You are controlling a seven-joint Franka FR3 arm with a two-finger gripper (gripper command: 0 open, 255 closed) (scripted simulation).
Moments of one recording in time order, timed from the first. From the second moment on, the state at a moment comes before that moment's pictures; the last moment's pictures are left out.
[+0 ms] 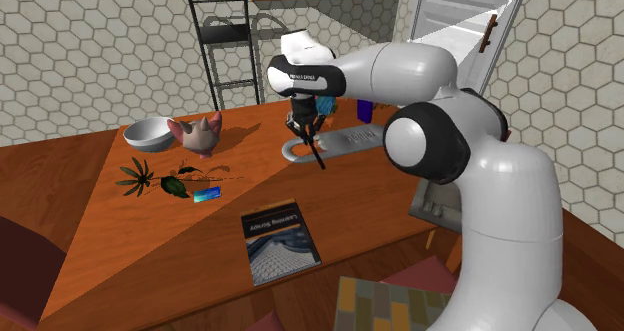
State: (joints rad) arm 0.39 0.52 0.37 -1.30 -0.26 1.71 0.26
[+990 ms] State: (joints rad) arm 0.13 0.09 0.31 -1.88 -0.13 1.91 -0.02
